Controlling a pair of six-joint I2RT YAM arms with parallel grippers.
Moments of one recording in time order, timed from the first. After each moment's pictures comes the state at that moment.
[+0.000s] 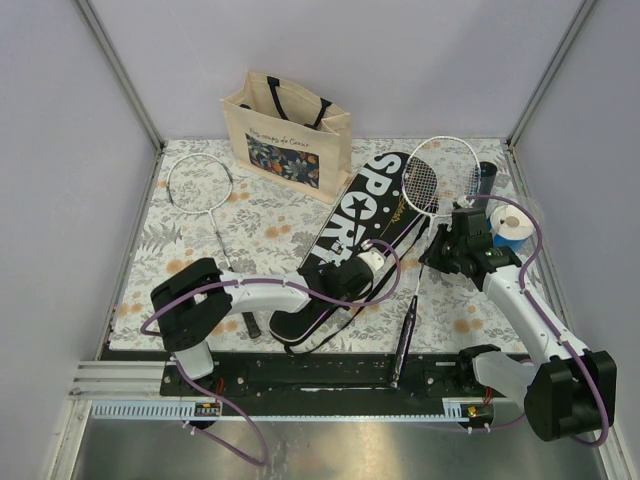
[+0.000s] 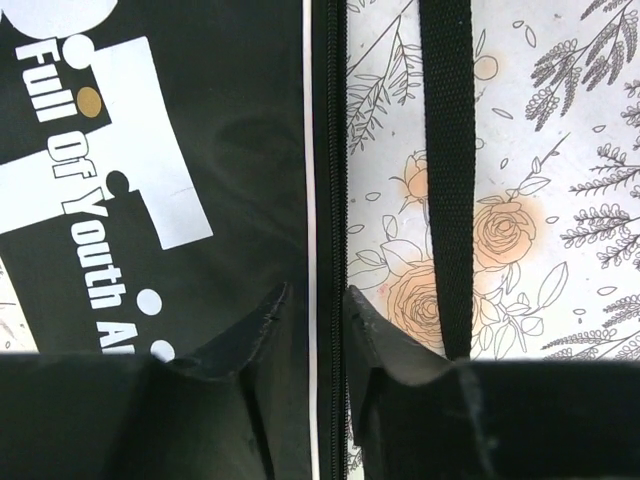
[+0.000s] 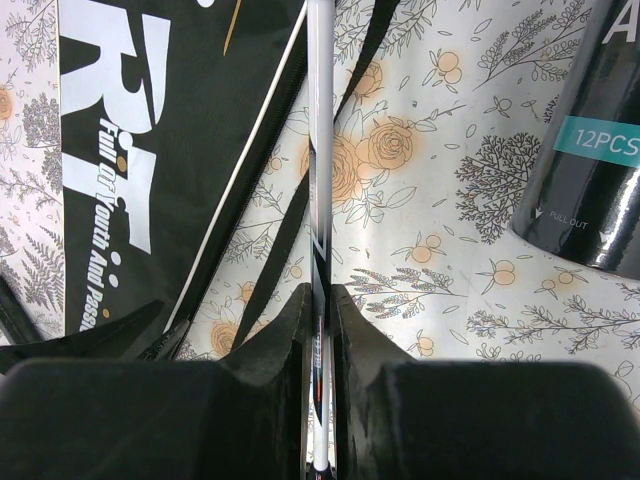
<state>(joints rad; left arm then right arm) -1.12 1.73 1.00 -0.18 -0.33 -0.21 0.19 1.07 0.76 -0.53 -0.10 0.57</state>
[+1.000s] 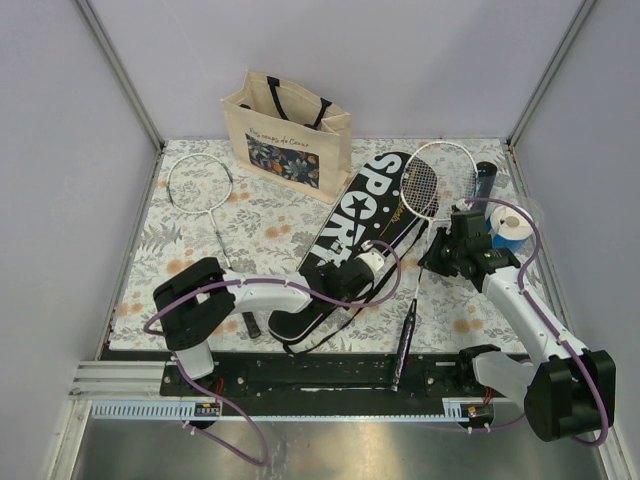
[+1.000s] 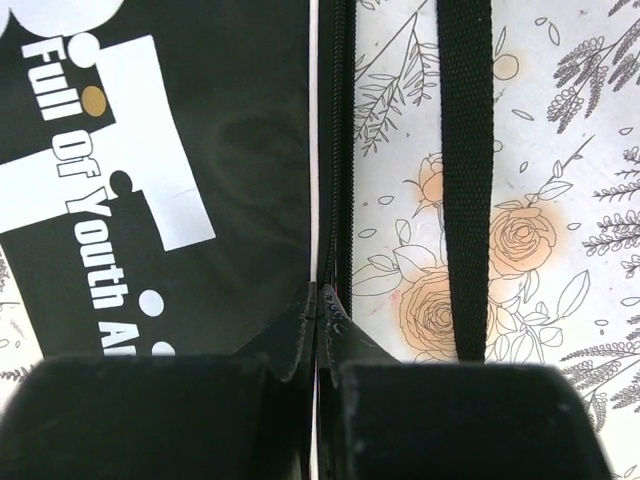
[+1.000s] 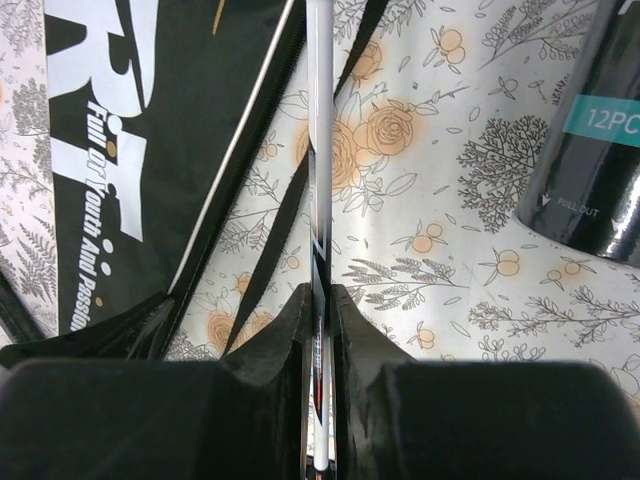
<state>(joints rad) -1.12 1.75 1.00 -0.17 -0.35 -0.20 0.19 1.07 0.74 -0.53 -0.12 0.57</state>
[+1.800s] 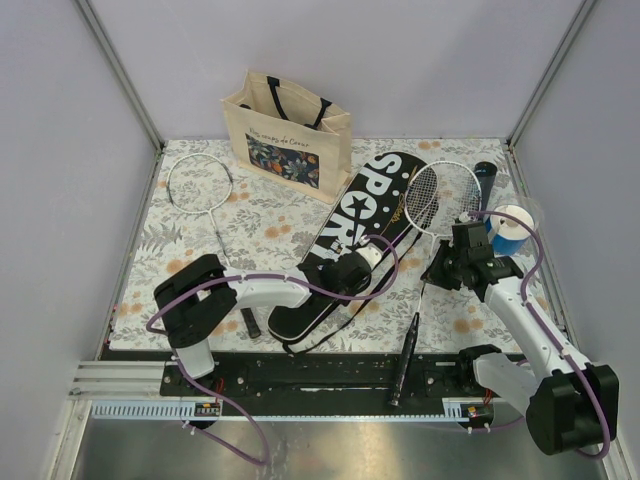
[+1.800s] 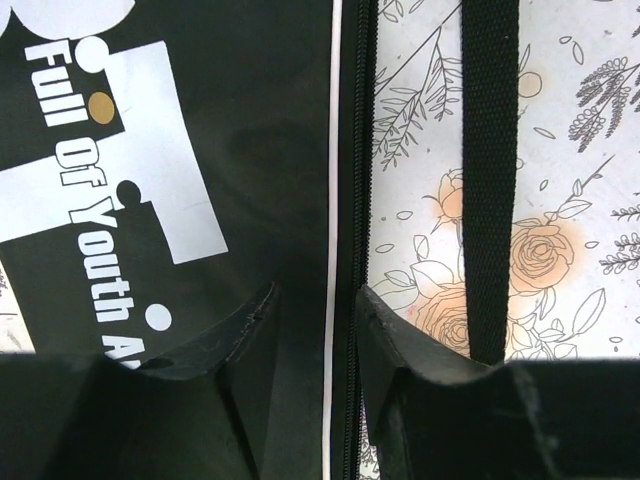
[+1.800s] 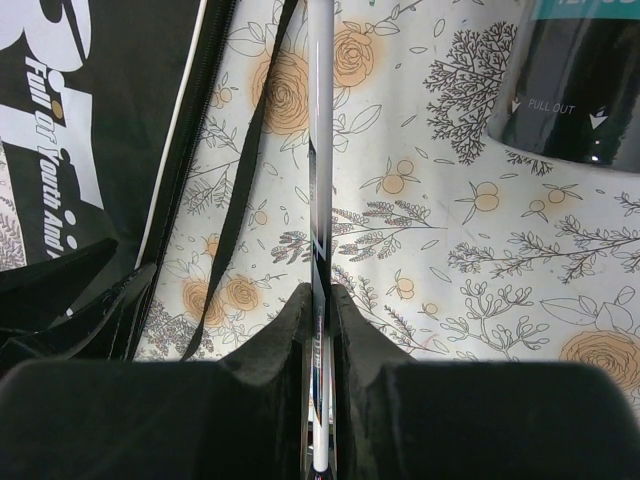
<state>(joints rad) -1.09 1.75 1.01 -0.16 -0.31 -0.21 0.19 1.01 0.68 -0.63 -0.11 0.61</state>
